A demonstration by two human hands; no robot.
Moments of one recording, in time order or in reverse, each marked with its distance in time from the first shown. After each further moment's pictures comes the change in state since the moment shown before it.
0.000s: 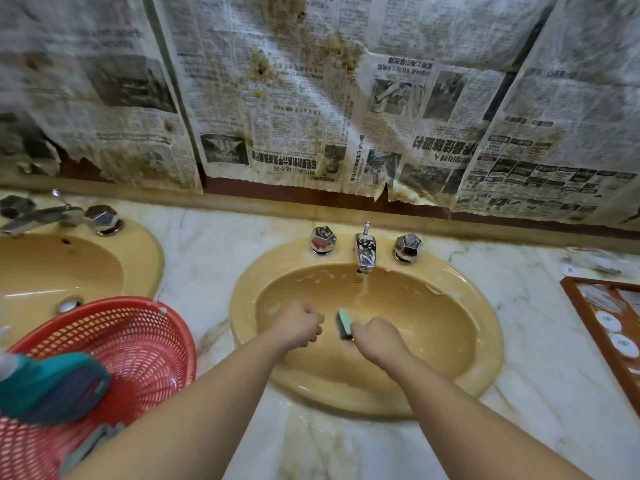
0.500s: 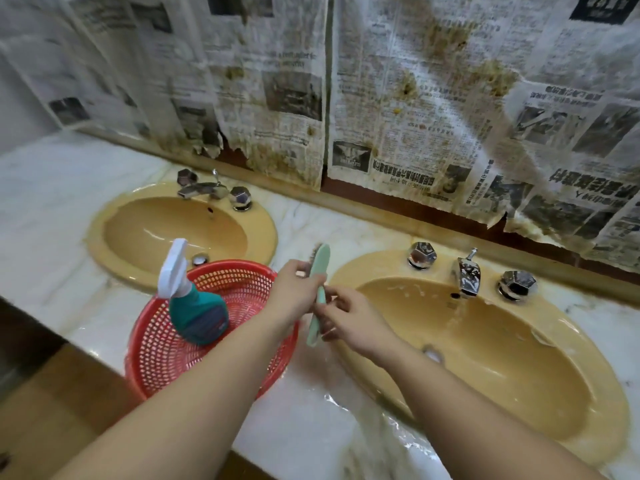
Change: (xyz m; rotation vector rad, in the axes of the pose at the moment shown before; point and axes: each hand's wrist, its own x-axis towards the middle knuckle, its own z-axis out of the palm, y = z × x) left_hand -0.096 -0.016 -0.129 -0.383 0.627 0.103; right_hand -0.085 -0.133 0.080 0.423 -0.476 -0.667
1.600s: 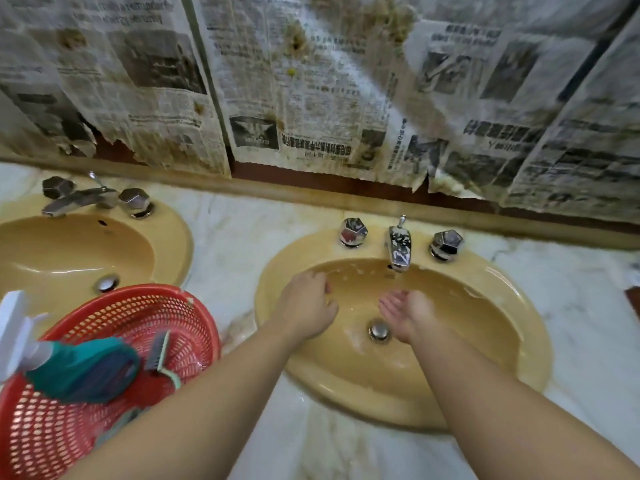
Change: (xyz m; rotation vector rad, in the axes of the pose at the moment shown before) left_hand 0.028 -0.029 0.134 0.982 -0.400 0.555; right_hand 0.019 0.133 -0.183 0.999 0.855 0.529
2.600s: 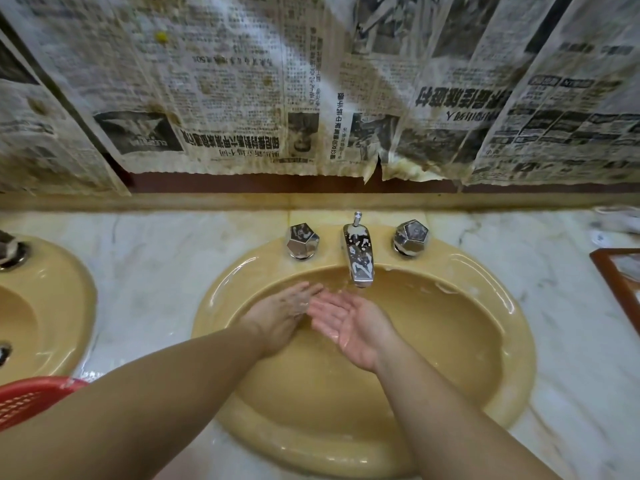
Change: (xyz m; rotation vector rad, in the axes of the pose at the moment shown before) left_hand 0.108 -0.040 0.081 1.020 -0.306 0.869; right_hand 0.012 0.009 0.014 0.109 -0.248 0.184
